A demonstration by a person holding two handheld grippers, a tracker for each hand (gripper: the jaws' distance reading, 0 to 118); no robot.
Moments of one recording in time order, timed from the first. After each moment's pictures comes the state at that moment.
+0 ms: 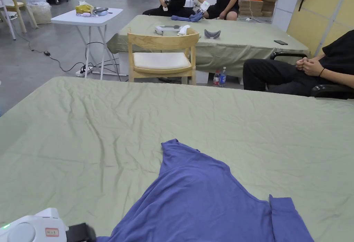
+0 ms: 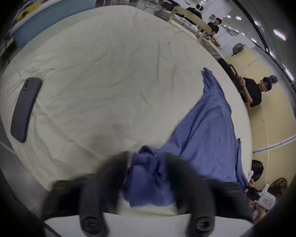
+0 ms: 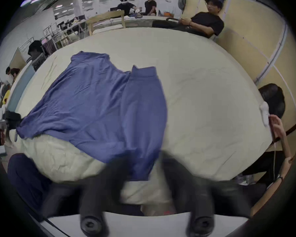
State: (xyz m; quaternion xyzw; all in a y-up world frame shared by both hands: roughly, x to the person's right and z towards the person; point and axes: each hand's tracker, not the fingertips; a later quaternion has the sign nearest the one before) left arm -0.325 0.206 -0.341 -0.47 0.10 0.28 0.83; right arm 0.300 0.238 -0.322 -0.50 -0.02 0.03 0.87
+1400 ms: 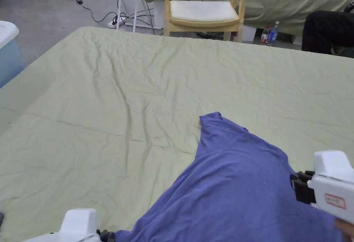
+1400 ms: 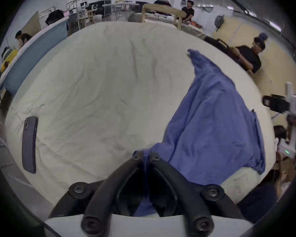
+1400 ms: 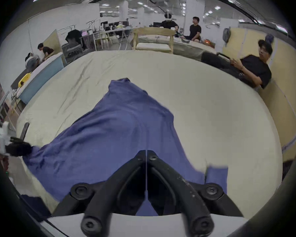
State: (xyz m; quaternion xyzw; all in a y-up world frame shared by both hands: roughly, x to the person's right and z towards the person) left arm -0.272 0.208 -0.350 -0.47 0.05 0.14 0.87; right arm 0.126 0.251 -0.565 -0.42 0.19 0.12 0.88
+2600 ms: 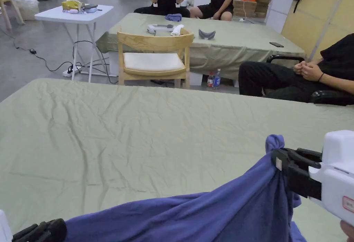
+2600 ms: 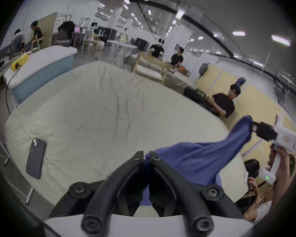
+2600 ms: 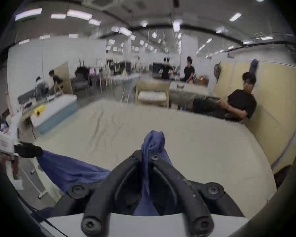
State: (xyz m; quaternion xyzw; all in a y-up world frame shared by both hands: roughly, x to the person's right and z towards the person) left arm -0.259 0.364 -0.298 -0.26 0.02 0.23 0.94; right arm 0.193 0.458 -0.393 -0.19 0.18 0.05 0.96
